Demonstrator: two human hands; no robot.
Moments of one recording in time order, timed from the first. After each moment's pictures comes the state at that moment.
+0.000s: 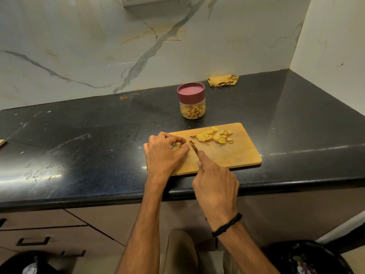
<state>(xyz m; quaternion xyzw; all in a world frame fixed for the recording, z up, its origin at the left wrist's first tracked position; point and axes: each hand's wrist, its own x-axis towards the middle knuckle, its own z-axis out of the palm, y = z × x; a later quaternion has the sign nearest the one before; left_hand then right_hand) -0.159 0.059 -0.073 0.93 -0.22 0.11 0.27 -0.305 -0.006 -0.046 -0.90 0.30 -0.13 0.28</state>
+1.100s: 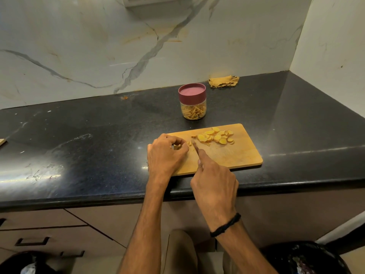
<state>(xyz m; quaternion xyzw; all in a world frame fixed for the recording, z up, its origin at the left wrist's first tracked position) -0.159 0.058 -0.076 0.91 -0.22 0.10 0.34 -0.303 0.000 -0.041 -0.90 0.30 -0.13 0.27</state>
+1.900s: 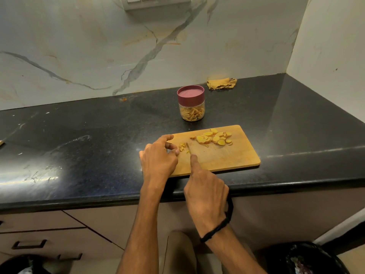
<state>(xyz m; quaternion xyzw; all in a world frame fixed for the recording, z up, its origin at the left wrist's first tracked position) -0.168 0.071 -0.063 0.93 -0.17 0.06 0.33 -0.302 0.018 -0.053 -0.91 0.30 -0.12 0.25</state>
